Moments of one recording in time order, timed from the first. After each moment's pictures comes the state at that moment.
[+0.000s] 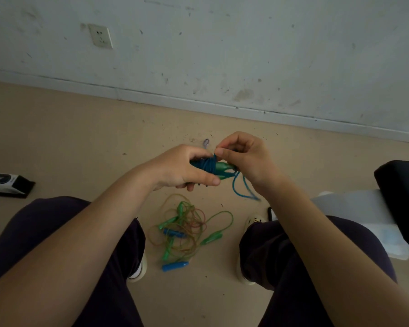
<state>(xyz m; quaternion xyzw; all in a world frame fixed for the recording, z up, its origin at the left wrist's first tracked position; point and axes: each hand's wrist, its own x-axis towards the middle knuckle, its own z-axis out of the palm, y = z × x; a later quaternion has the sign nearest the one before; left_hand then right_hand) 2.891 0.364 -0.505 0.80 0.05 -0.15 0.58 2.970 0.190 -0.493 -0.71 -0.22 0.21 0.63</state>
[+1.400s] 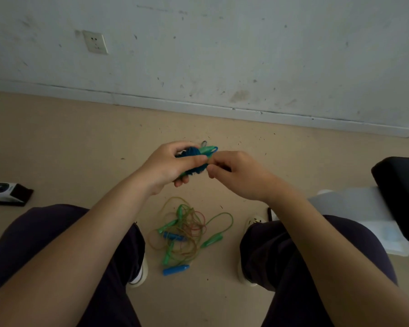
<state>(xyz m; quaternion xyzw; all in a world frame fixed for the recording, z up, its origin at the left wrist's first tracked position) 2.892 0.362 -0.511 0.74 0.19 -0.01 0.65 2.957 0.183 -0.476 -0.84 -0.42 0.17 0.29</state>
